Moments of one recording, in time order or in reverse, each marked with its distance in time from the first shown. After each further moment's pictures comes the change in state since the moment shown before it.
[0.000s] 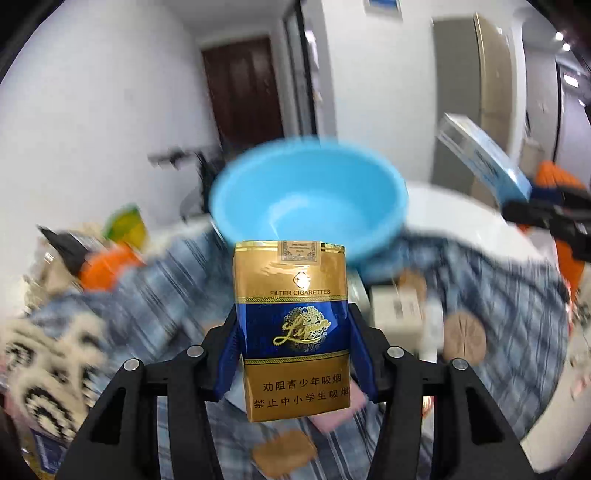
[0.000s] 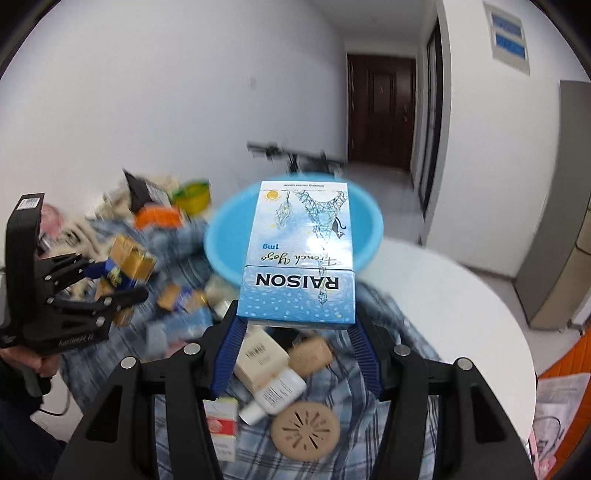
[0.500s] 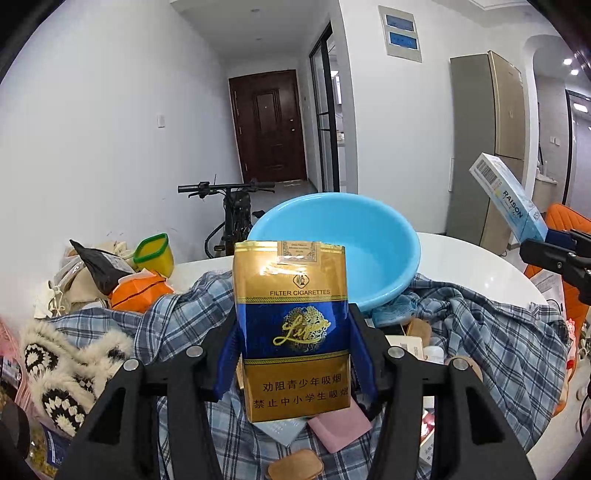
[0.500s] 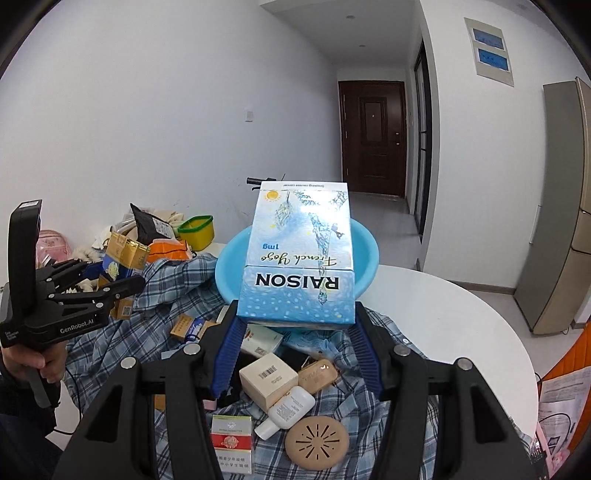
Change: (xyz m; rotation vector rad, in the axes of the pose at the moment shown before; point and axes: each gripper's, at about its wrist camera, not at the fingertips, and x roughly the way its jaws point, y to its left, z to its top) left arm -0.024 0.012 0.010 -0.053 -0.103 0.033; right arm -0.023 0.008 0.005 0.039 -0.108 -0.015
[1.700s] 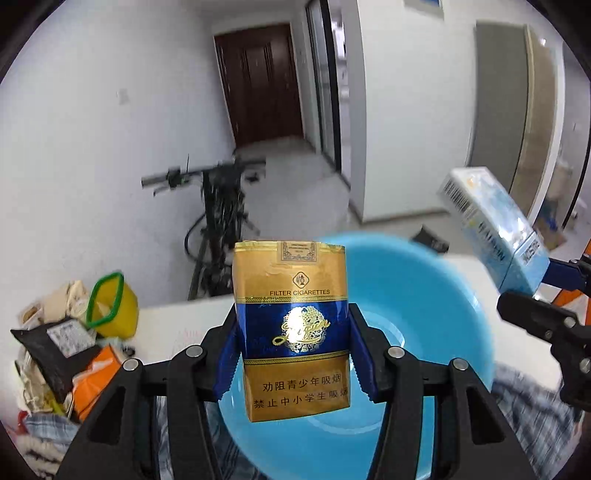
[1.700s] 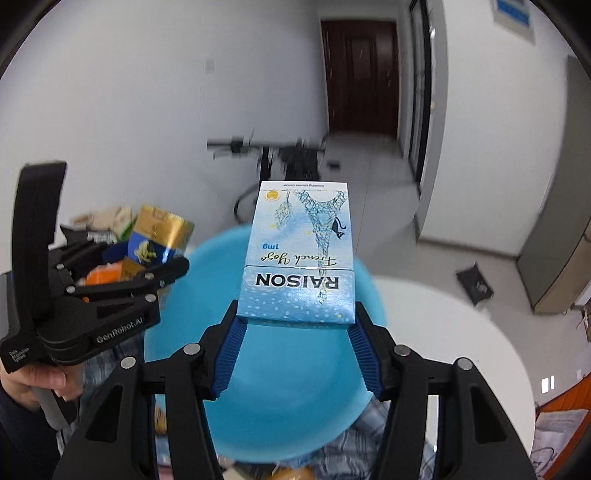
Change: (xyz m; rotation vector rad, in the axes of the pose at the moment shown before) left arm 0.245 0.005 0.162 0.029 0.268 -0.014; right arm 0.226 -0.040 0.128 0.074 0.315 -0.034
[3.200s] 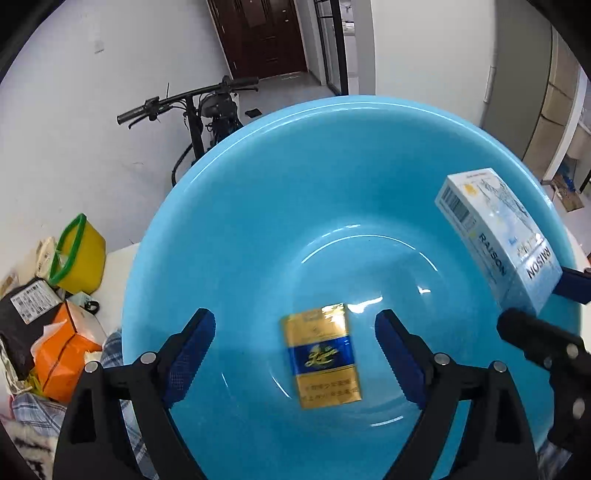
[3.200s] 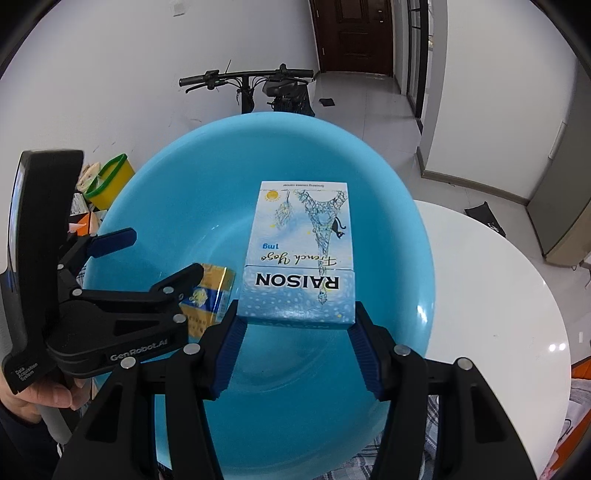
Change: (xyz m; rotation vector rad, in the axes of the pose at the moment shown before) left arm 0.112 -0.026 -0.046 0.012 0.224 0.034; right arm 0.091 -0.041 -0.037 0.057 0.203 0.016
